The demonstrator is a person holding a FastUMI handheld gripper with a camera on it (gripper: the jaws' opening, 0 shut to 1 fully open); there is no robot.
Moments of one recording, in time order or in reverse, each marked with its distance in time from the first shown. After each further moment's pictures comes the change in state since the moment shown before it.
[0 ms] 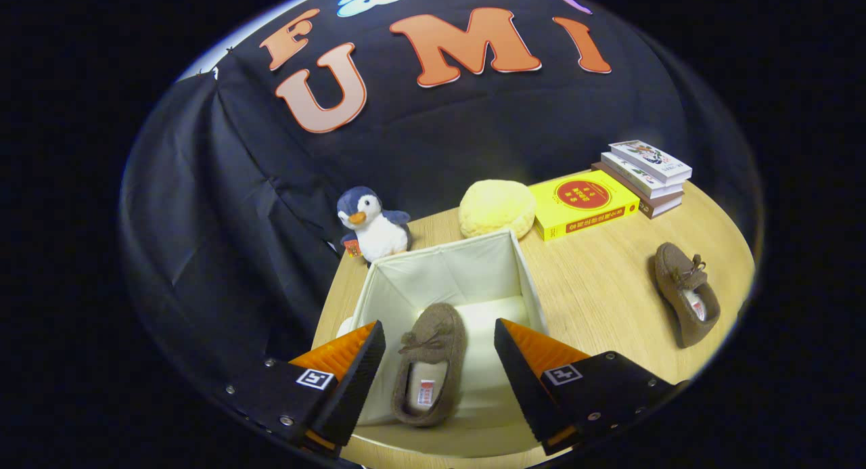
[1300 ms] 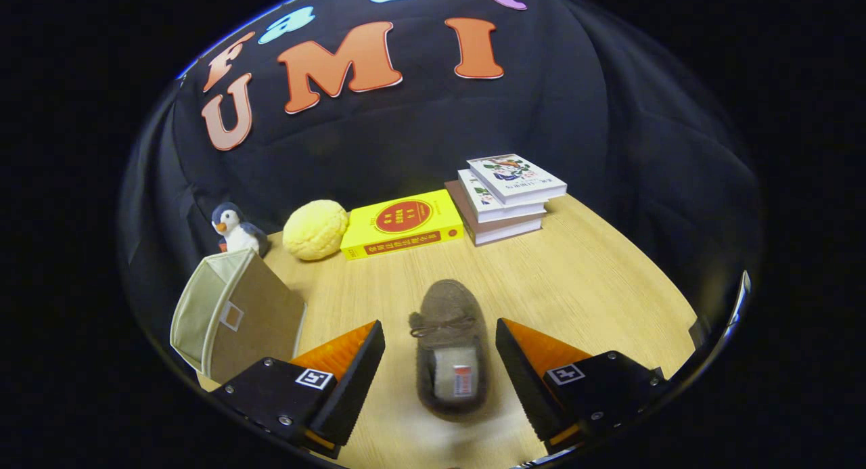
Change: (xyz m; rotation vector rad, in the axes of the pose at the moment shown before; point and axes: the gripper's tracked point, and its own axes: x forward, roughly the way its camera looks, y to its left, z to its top) arm -0.058 -0.349 0.016 -0.039 -0.012 -0.276
